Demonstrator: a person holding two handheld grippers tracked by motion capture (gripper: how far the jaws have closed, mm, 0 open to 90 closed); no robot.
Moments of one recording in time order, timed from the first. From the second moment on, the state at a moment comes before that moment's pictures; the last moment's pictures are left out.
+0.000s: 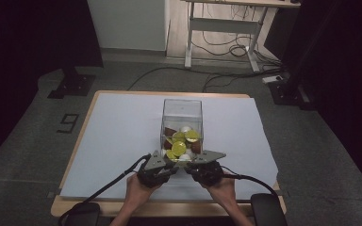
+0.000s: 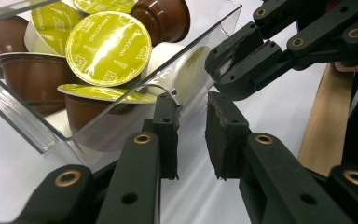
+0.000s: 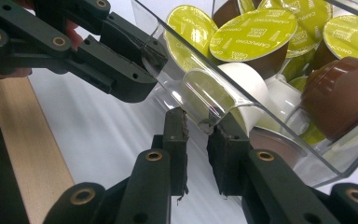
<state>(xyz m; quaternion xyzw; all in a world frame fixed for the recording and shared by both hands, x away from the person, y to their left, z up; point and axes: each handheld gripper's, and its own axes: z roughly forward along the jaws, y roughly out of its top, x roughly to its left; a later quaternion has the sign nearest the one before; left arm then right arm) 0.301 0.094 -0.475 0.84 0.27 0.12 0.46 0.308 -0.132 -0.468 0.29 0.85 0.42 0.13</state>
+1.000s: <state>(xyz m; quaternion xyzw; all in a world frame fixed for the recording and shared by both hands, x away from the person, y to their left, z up) 0.279 0.094 -0.478 0.85 0.25 0.11 0.45 0.289 -0.133 -0.472 0.28 0.86 0.41 0.11</state>
